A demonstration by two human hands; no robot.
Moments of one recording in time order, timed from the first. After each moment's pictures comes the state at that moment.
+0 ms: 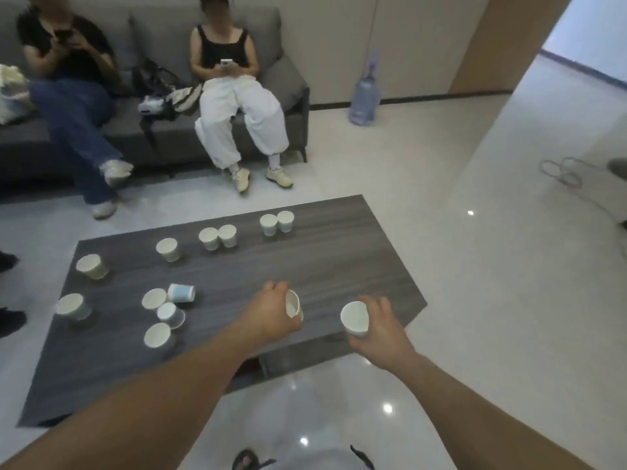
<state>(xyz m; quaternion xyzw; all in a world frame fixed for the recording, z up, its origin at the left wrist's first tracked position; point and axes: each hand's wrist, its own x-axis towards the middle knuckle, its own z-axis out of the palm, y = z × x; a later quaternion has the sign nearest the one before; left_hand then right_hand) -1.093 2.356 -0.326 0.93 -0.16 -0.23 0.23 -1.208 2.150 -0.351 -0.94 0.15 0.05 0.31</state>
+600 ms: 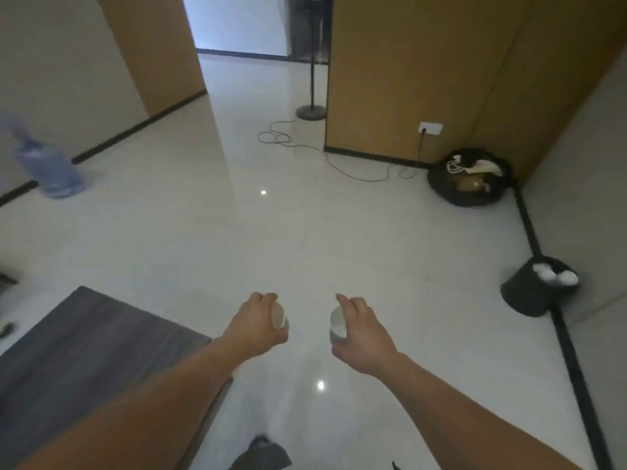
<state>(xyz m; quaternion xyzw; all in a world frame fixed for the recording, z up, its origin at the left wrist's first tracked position) -1.316 1.893 -0.292 0.79 -0.56 -0.26 0.09 -1.536 1.835 -0.339 -0.83 0.50 -0.08 0.25</state>
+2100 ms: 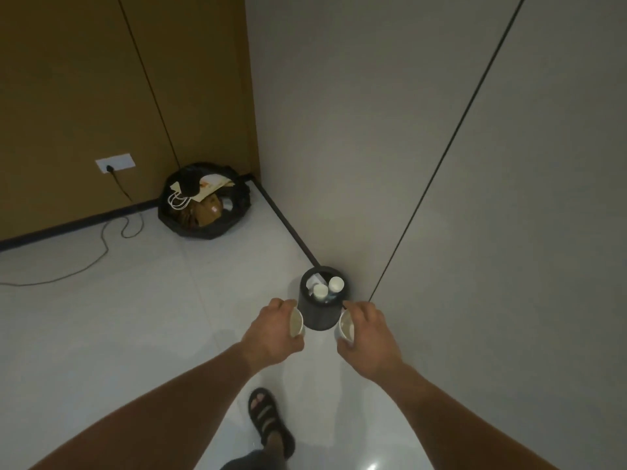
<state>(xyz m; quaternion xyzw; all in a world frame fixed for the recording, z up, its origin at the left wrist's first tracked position) -1.963 1.230 -0.335 0.41 -0.86 -0.31 -0.03 -2.130 1.361 -0.354 -0.51 0.83 -0.15 0.15</state>
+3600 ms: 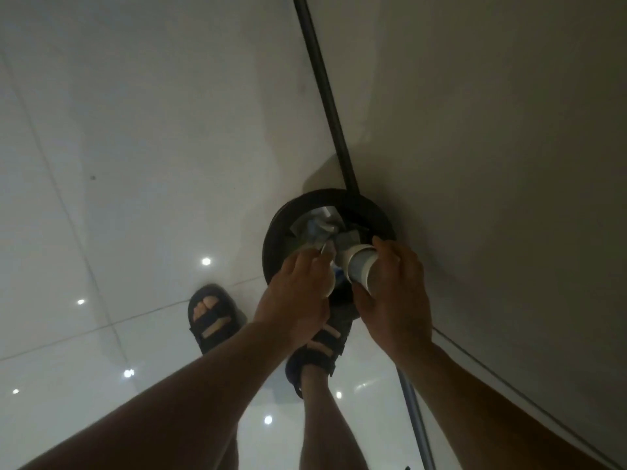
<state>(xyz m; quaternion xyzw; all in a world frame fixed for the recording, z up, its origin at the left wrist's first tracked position) -2.286 0.962 -0.865 0.44 -0.79 -0.43 -0.10 -2.434 1.042 -0.876 -0.51 0.84 -0.04 0.20</state>
